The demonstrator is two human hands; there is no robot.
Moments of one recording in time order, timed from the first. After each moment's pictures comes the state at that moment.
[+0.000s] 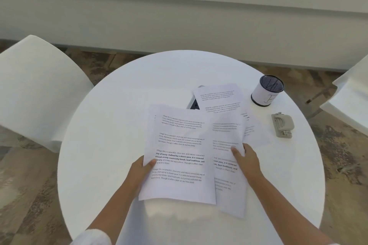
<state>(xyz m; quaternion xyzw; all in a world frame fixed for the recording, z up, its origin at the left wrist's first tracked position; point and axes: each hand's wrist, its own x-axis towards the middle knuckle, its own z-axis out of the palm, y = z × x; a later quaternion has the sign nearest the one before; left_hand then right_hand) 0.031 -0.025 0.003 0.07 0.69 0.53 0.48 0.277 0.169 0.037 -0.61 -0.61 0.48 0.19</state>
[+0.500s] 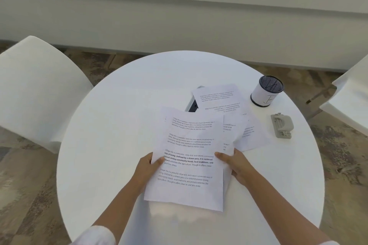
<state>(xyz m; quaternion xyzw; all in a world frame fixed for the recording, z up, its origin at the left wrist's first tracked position) 0.044 -0.007 0.021 0.14 0.72 0.50 0.47 0.260 0.164 0.035 -0.52 -0.43 0.72 0.12</state>
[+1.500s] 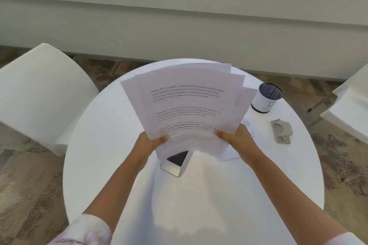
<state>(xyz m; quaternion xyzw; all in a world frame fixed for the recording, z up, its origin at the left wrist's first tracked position) 0.020 0.018 0.100 0.24 0.61 0.60 0.45 0.232 0.177 0.133 -0.40 -0.62 0.64 0.21</state>
